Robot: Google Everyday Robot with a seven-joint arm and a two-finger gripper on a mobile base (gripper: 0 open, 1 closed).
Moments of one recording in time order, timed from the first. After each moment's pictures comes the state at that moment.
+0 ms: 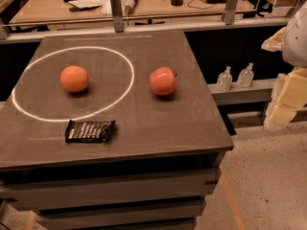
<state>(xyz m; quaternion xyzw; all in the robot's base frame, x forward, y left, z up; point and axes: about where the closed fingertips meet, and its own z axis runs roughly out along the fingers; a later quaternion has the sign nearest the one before) 0.438 -0.217 0.976 -0.60 0.78 -0.03 0.16</state>
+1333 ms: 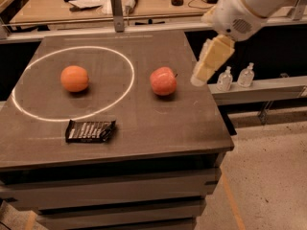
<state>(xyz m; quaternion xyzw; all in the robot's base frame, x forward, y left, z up) 0.552 -0.112 0.981 -0.62 0.74 0.04 0.28</state>
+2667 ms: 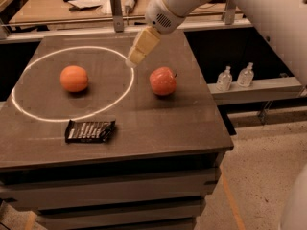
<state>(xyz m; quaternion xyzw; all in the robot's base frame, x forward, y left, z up) 0.648 0.032 0.960 -0.60 0.72 0.13 0.33</state>
